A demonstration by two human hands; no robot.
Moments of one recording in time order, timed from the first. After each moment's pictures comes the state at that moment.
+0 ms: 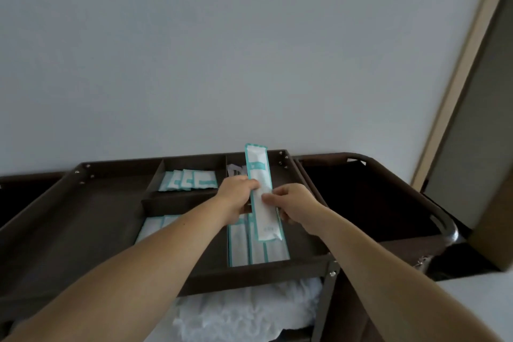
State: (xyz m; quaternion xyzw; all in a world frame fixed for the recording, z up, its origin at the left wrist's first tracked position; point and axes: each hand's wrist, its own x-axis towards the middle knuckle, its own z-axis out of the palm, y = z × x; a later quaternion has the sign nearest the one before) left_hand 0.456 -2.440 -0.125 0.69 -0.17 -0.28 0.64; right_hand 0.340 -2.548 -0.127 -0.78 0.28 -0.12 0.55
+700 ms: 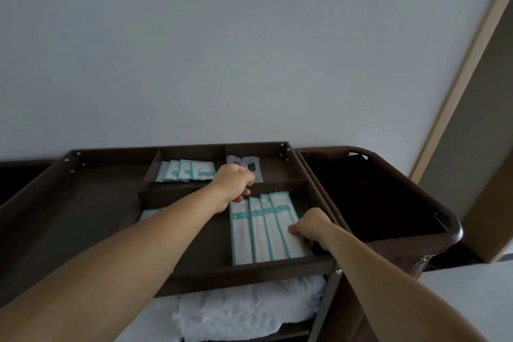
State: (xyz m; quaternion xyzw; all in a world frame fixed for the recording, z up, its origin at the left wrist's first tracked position) left_hand 0.491 -2.431 -0.127 0.78 -0.22 -0.23 0.54; right_hand 0.343 -2.580 -0.197 -0.80 0.47 0.01 0.38
